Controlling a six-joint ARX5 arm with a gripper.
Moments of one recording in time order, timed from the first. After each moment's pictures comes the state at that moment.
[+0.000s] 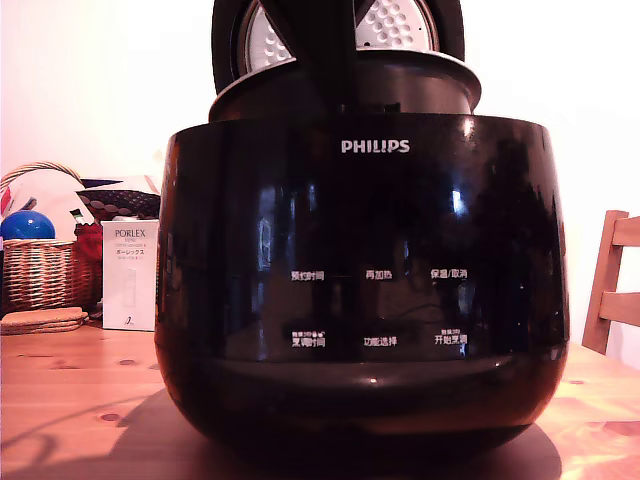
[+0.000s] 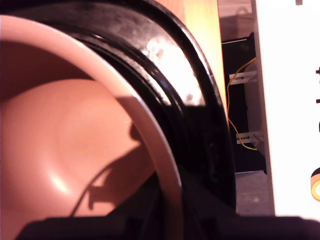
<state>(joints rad) -1.02 1.75 1.72 -1.30 0.10 0.63</state>
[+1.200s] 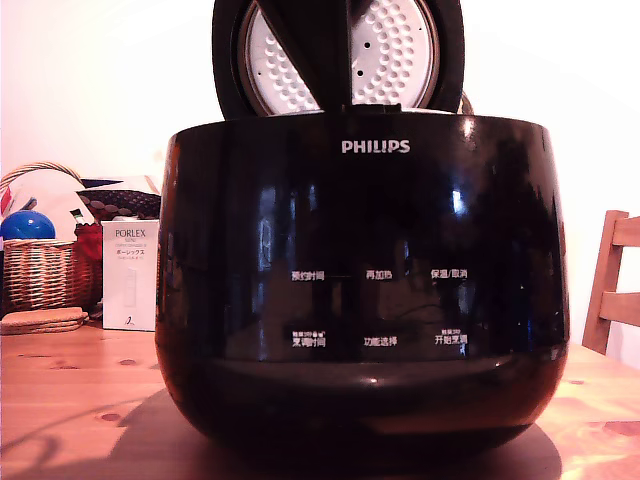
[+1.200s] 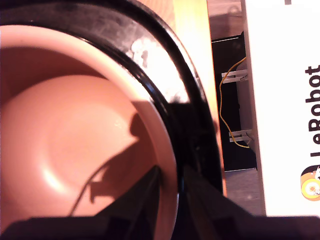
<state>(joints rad) -1.03 1.76 1.76 -1.36 0.10 0.61</state>
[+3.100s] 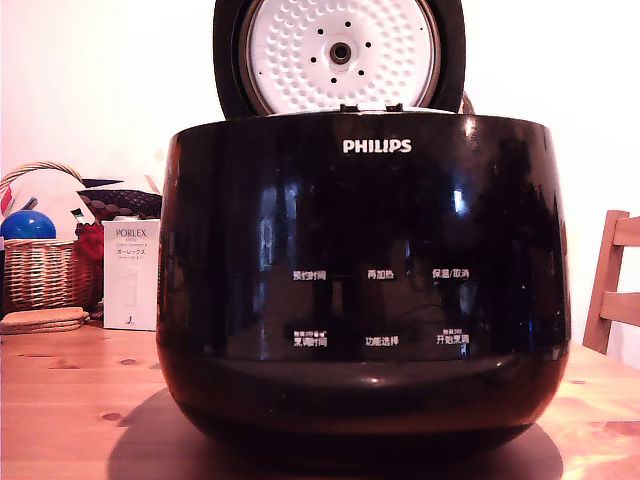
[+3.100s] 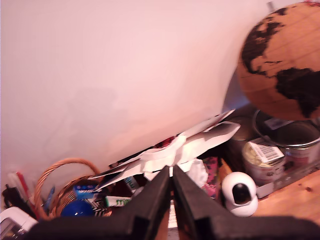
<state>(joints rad) -0.28 1.76 2.58 -1.14 -0.08 0.20</state>
